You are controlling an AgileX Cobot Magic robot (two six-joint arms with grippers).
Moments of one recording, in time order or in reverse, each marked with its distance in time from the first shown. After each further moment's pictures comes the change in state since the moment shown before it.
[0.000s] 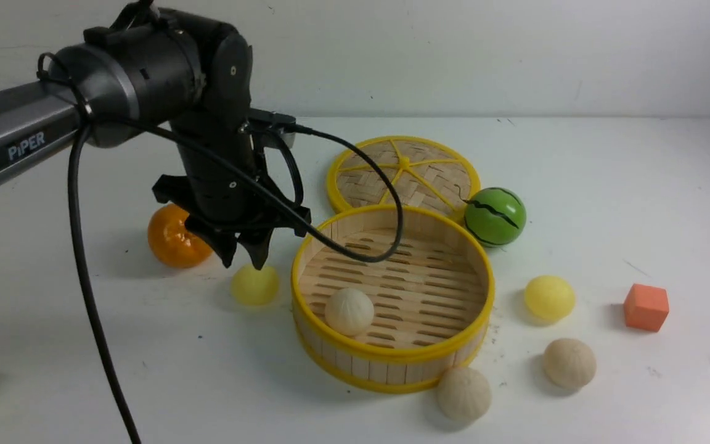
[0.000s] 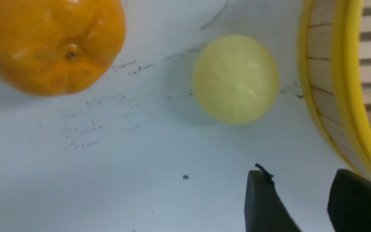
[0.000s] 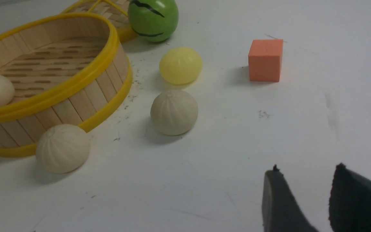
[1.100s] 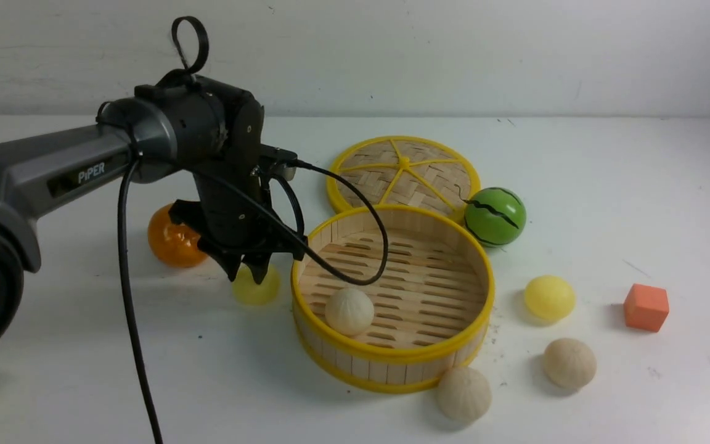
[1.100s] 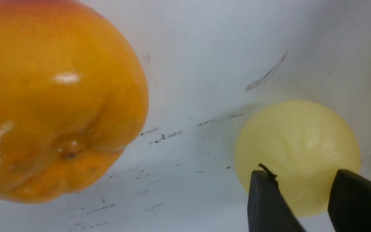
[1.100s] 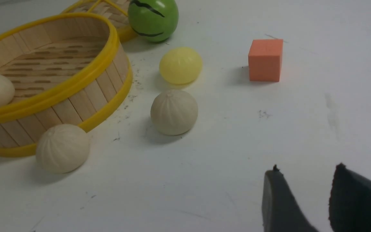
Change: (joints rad) right arm 0.000 0.000 0.000 0.000 0.000 0.000; left arm 0.022 0.130 -0.008 0.058 -0.130 0.020
